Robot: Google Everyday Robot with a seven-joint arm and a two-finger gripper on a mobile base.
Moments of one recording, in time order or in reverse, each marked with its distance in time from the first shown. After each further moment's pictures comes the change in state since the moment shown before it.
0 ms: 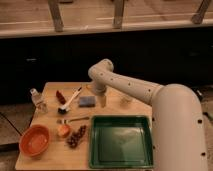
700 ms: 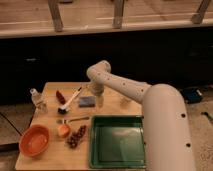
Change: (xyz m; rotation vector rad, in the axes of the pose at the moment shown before) arm 0.001 -0.014 0.034 -0.020 -0.044 0.014
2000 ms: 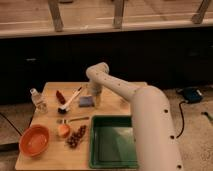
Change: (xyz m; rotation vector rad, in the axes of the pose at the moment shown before) arm -0.003 -0.016 0.031 -0.039 -0.047 0.025
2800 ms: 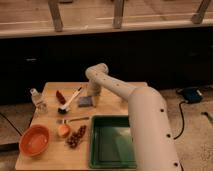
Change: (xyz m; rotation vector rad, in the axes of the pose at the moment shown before) arm -0.003 -0.007 0.008 0.005 -0.011 0.029
